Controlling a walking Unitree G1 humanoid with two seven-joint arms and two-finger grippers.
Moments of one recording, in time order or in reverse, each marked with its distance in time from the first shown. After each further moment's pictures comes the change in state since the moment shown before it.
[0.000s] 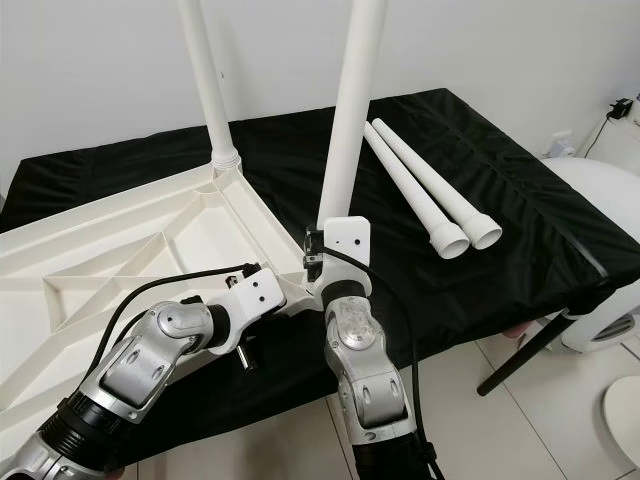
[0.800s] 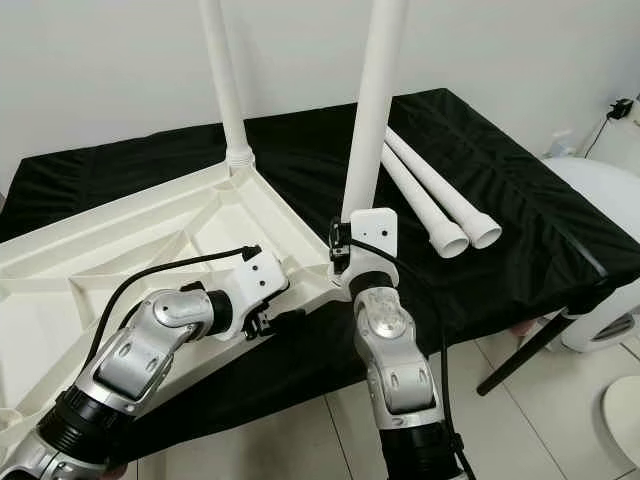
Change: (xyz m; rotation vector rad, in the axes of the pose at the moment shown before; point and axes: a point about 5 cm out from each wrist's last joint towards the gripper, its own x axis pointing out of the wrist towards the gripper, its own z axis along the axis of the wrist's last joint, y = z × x) left arm -0.007 0.007 0.021 0.015 -0.109 0.024; right arm 0.010 -0.027 0.009 -0.033 -0.044 0.005
